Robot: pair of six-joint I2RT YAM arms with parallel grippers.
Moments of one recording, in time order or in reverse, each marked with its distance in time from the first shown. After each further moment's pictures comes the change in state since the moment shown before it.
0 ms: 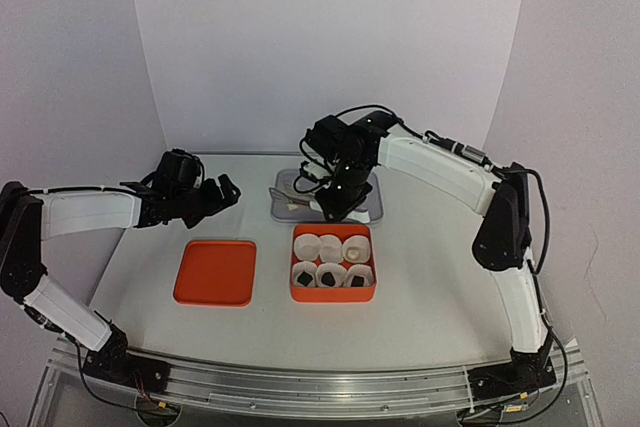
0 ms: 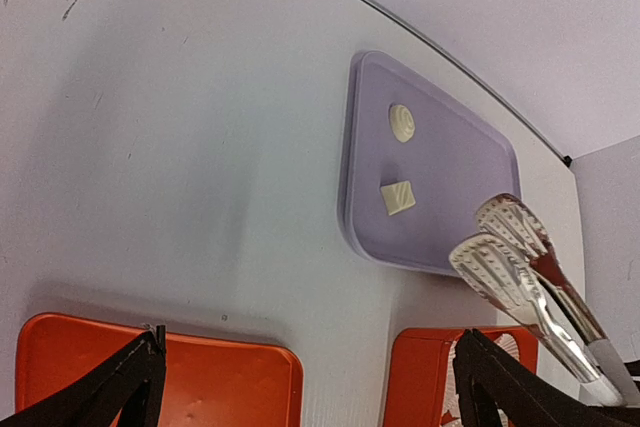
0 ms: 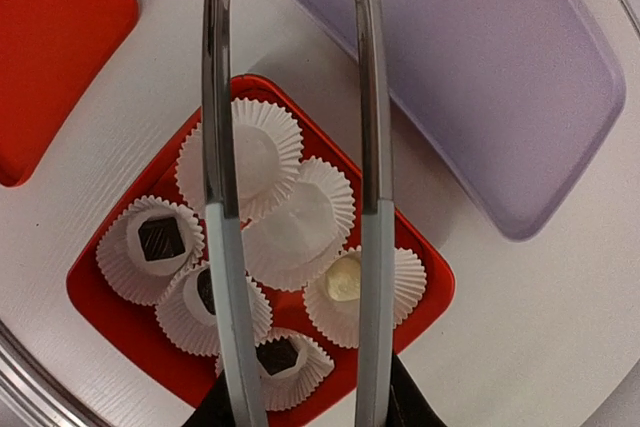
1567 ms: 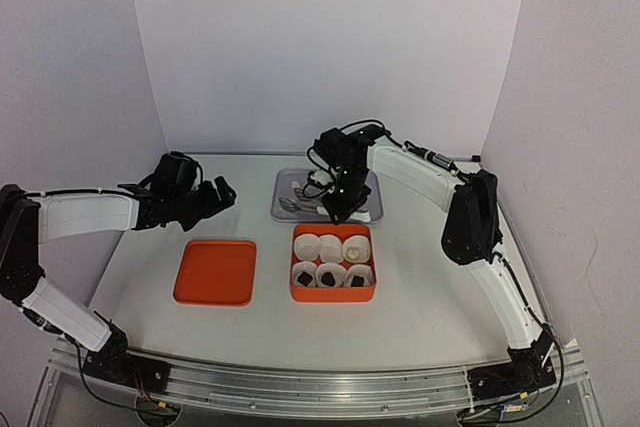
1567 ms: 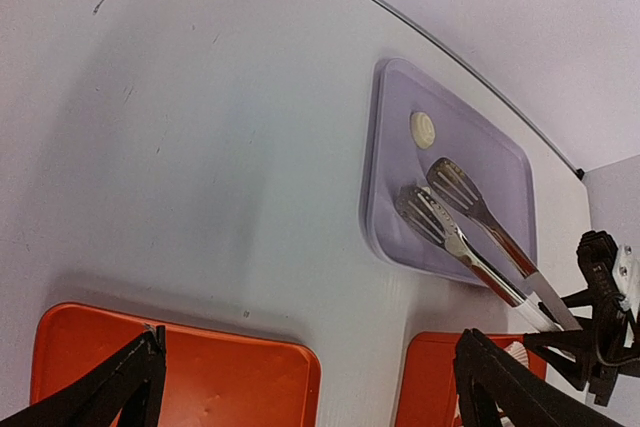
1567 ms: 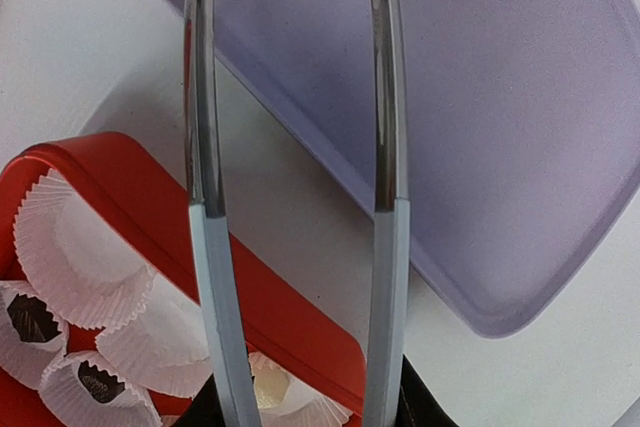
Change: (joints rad) left arm 0.000 -0.022 -0.020 -0.020 -0.044 -0.022; right arm -0.121 0.296 0.231 -0.012 -0.023 -0.137
